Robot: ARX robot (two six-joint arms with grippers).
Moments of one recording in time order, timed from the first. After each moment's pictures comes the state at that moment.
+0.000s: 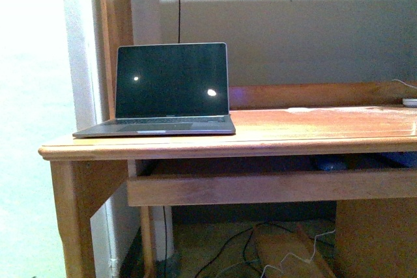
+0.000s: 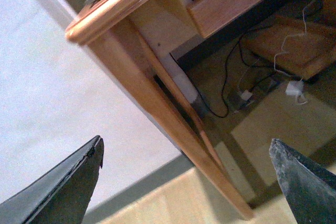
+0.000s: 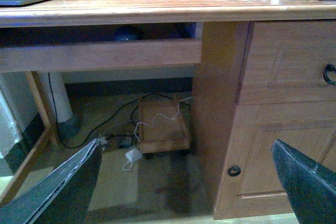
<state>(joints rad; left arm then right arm) 0.01 1.53 0.38 1.02 0.31 0.77 0.00 0.00 0.01 0.00 0.00 0.00</state>
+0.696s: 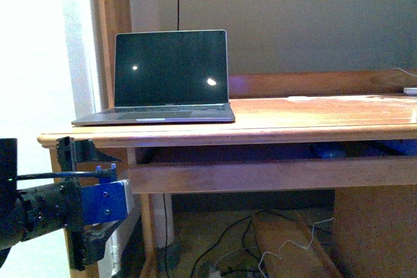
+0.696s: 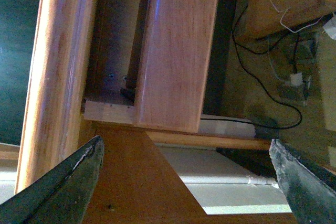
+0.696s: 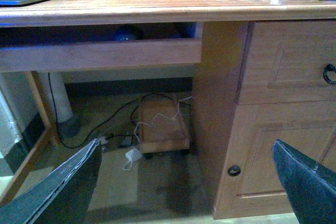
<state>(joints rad) -0.06 2.07 1.08 0.83 0.49 1.45 0.00 0.00 0.02 0.00 0.00 0.00</state>
